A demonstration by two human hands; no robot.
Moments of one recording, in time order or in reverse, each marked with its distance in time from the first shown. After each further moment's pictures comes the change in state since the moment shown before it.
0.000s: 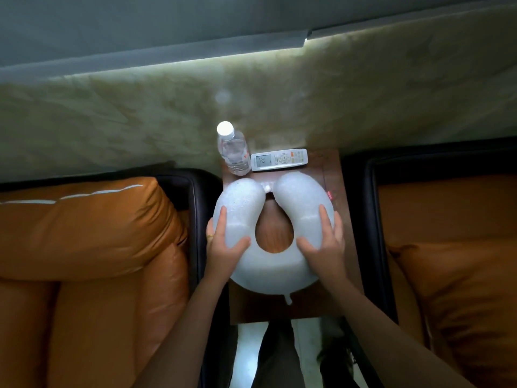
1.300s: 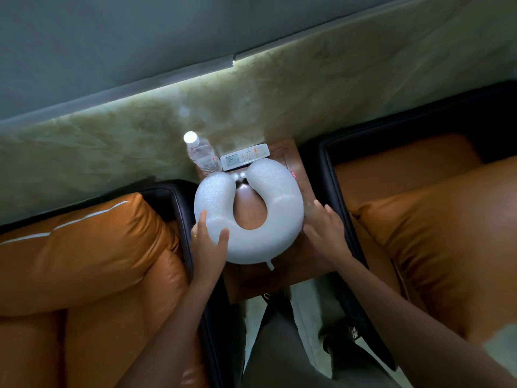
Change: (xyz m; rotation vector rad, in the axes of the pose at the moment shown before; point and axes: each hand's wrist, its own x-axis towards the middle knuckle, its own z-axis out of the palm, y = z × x) left_hand -0.056 0.039 -0.017 0.161 0.061 0.120; right_hand -0.039 0.039 -0.063 -0.220 -0.034 0.011
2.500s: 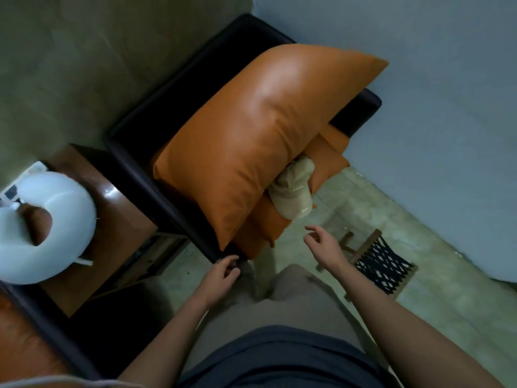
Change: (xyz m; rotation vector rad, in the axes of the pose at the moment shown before) left_hand -0.382 0.076 0.303 0.476 -1.035 0.261; right_hand -0.354 0.431 -0.155 0.555 0.242 0.523
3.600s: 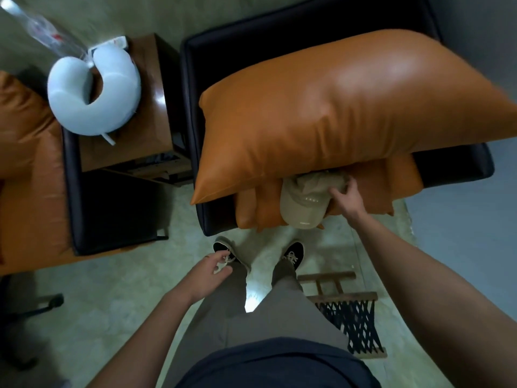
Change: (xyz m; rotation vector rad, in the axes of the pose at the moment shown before) left_hand -0.016 0.103 0.145 -0.340 0.284 -0.442; right_hand 0.260 -0.043 -0.100 -0.148 -0.313 -0.165
